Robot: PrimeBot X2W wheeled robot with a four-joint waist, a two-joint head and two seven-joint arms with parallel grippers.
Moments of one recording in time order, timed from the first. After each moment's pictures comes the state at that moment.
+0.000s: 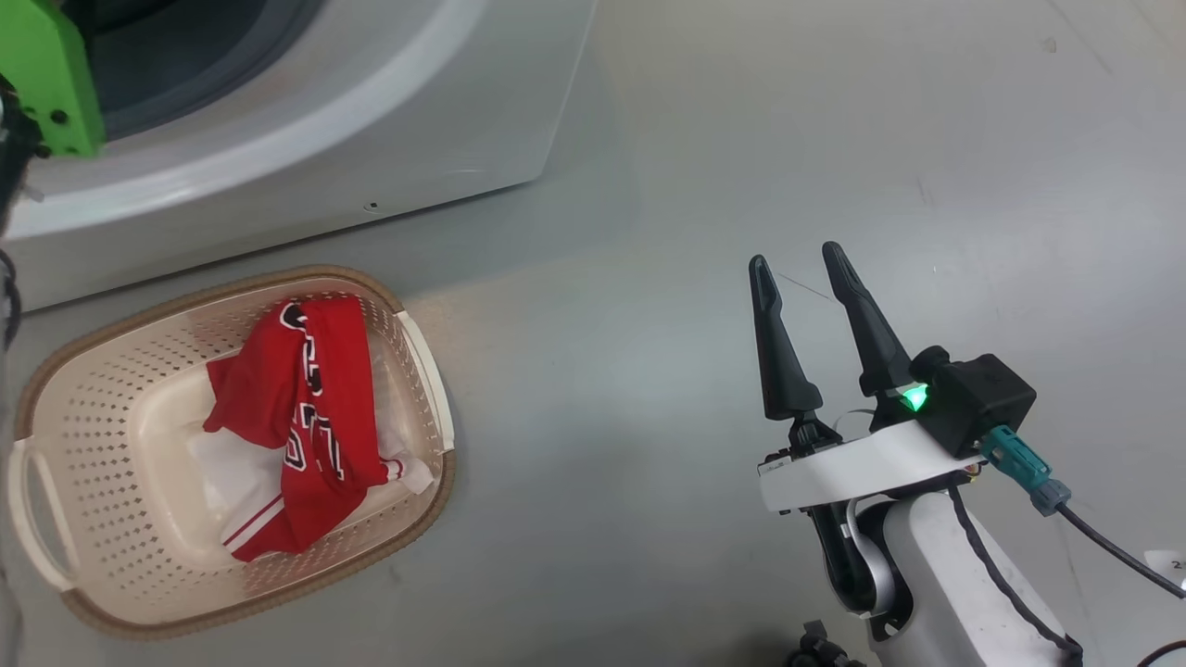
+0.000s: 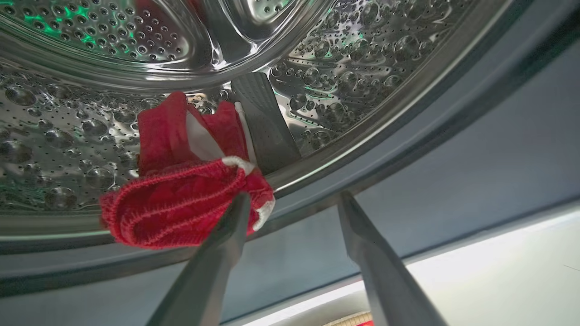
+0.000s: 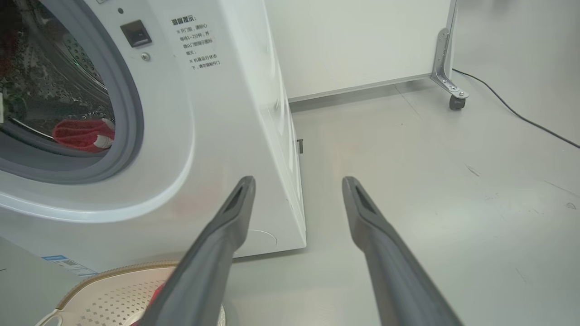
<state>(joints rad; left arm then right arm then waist) -1.00 0.30 -0.18 0.56 -0.34 -0.08 0.51 -0.23 -0.05 0.42 0.04 0.45 -0.03 -0.26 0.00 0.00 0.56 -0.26</state>
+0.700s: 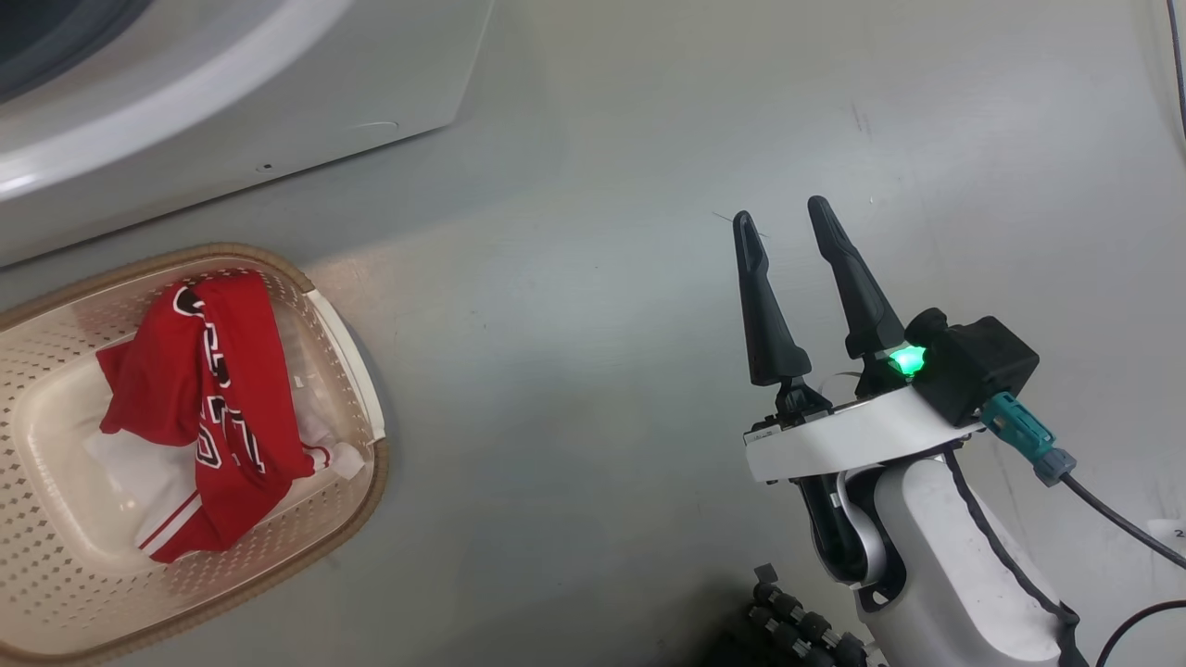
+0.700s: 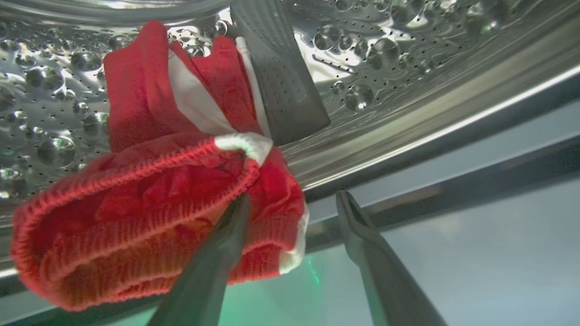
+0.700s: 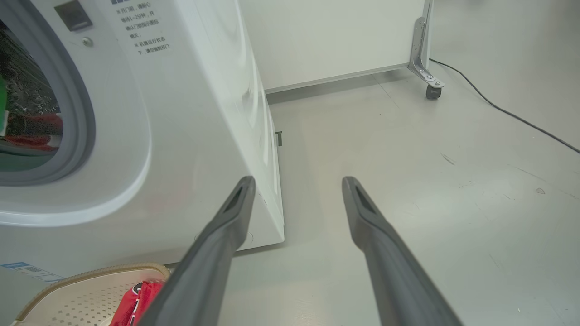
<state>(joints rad) -1.15 0.43 -0.16 0.67 -0.31 -0.09 0.66 -0.30 -0.05 0.45 0.02 0.49 -0.05 -0.26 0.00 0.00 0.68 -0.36</state>
